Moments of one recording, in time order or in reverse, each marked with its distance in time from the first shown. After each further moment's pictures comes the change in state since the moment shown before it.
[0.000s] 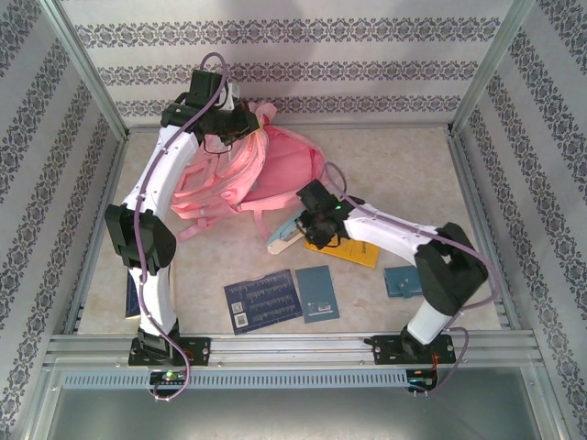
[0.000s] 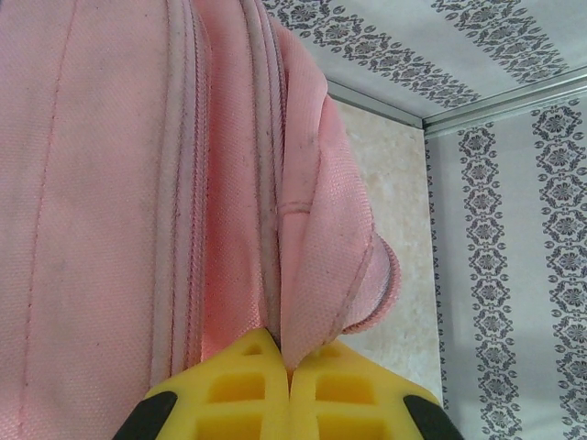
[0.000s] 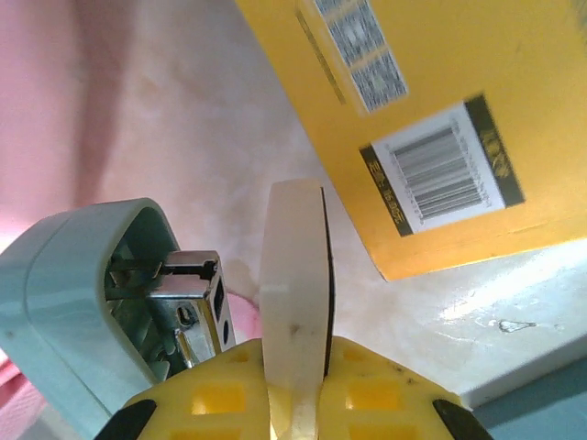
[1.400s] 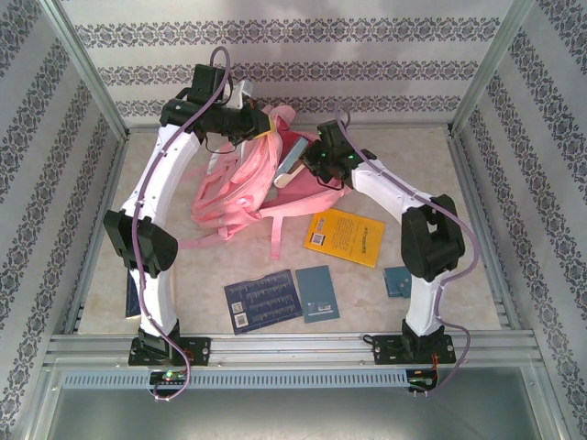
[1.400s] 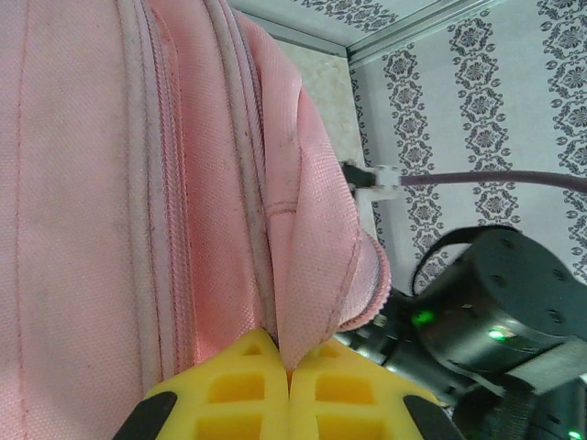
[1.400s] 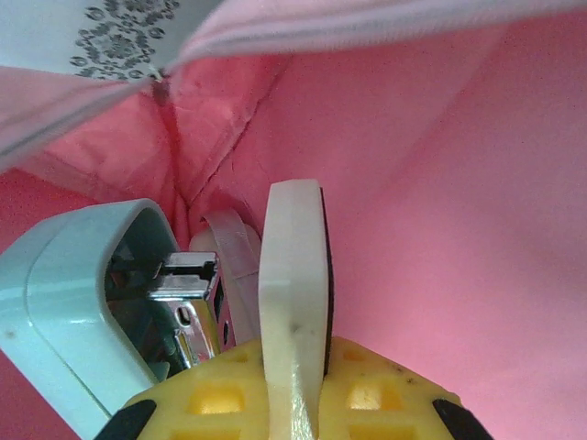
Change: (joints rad) left arm -0.048 -0.017 0.093 -0.109 0.161 0.054; right arm -0.229 0.311 0.452 0.198 -0.094 -0.415
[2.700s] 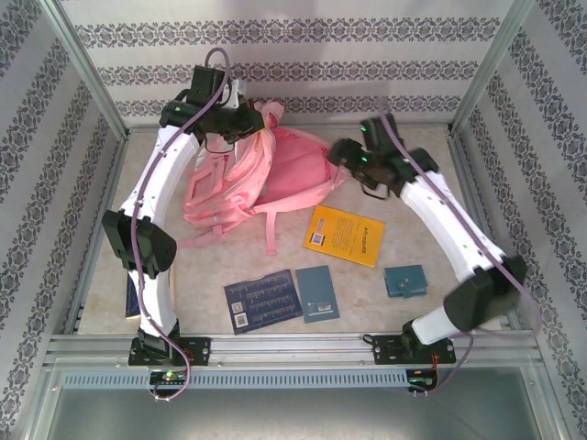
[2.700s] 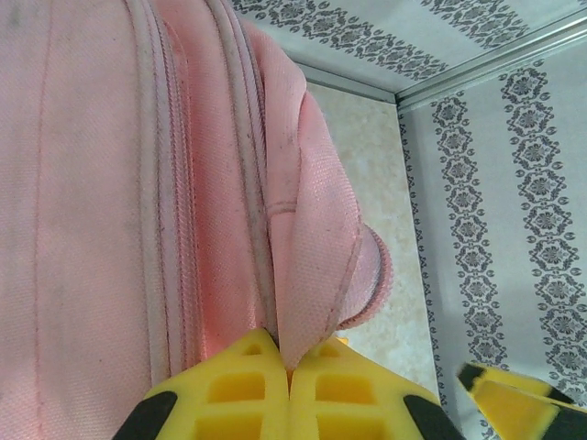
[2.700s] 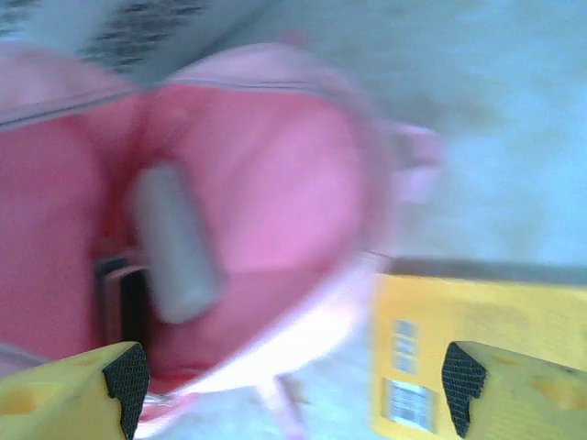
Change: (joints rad) left arm 0.007 -0.013 -0.049 0.050 -0.149 -0.005; right arm -0.097 -0.503 -0.108 -0.502 0.128 -0.308
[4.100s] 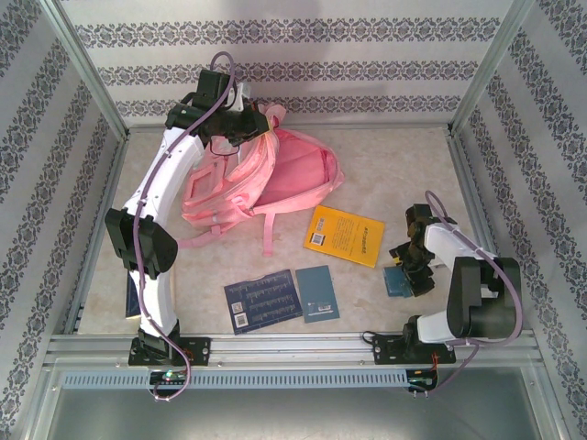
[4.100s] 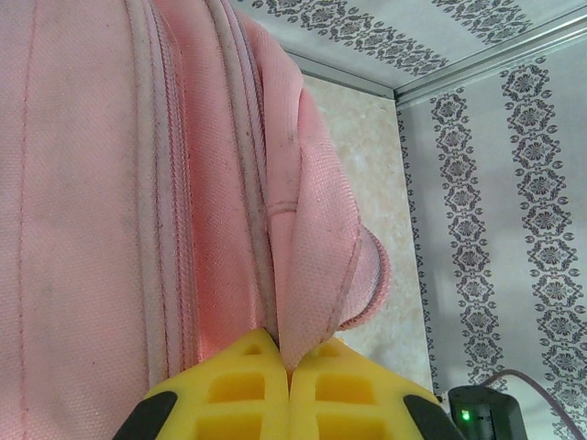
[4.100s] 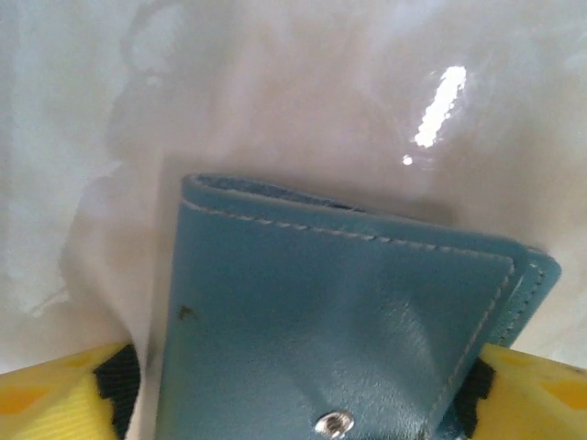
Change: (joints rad) left arm -0.020 0.002 -0.034 0.040 0.002 -0.027; right arm -0.410 -0.026 -0.763 -0.041 0.020 0.349
